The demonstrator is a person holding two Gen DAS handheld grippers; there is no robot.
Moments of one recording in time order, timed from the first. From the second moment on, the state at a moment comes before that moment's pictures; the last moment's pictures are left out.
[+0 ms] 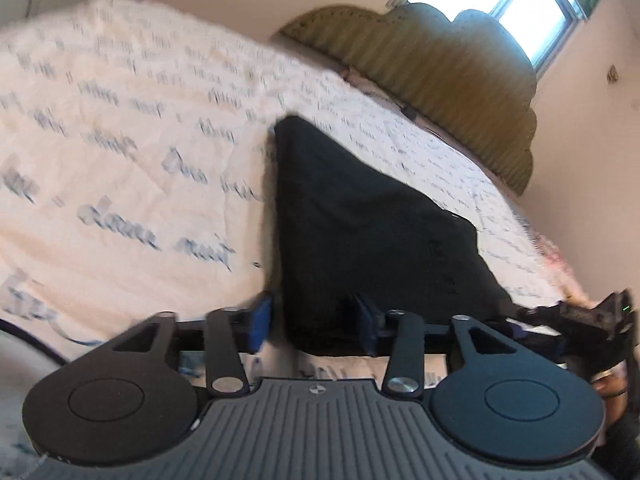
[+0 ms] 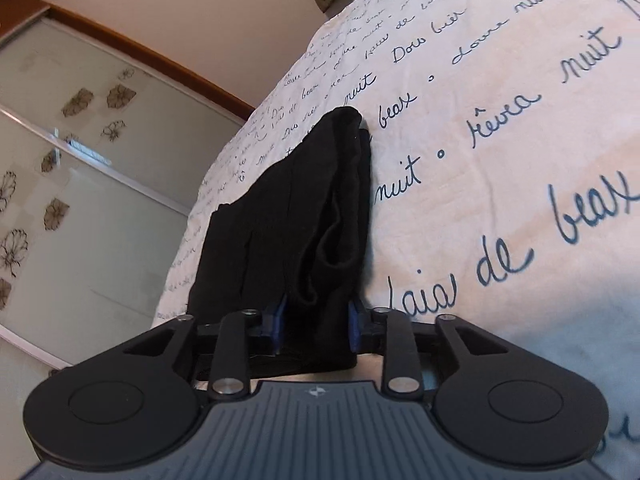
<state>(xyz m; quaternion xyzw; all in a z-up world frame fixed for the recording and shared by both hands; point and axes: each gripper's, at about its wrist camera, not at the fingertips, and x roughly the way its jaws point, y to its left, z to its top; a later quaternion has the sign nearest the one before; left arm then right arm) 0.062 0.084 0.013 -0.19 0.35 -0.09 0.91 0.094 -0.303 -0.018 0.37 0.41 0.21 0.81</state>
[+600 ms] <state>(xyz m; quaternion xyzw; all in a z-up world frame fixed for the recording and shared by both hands) 0.028 0.011 0.005 0.16 0.27 -0.04 0.95 0.036 -0.176 0.020 -0.16 0.33 0.16 0.92</state>
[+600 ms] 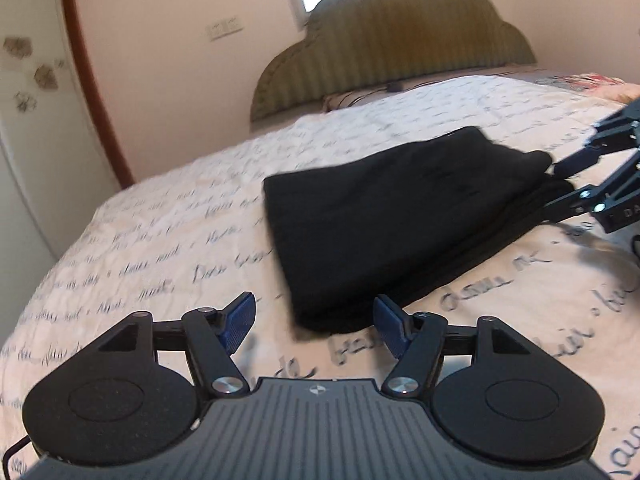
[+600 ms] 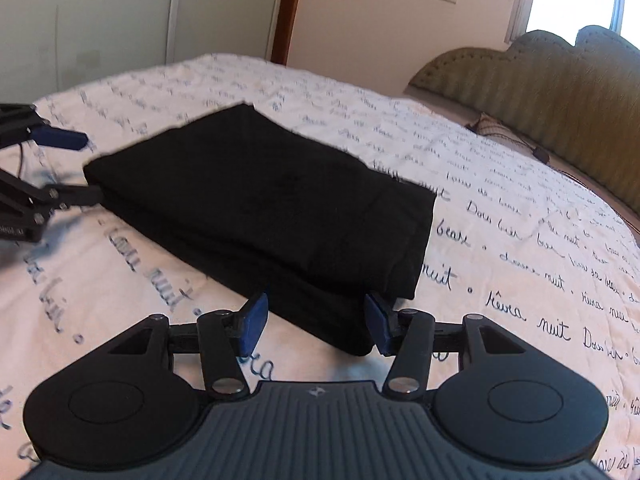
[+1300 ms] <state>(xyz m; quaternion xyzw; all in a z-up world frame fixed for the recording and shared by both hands) 0.035 0.026 -0.002 0.10 0.30 -0.05 0.95 0.048 -0.217 0.002 -0.01 0.35 0.15 0.92</state>
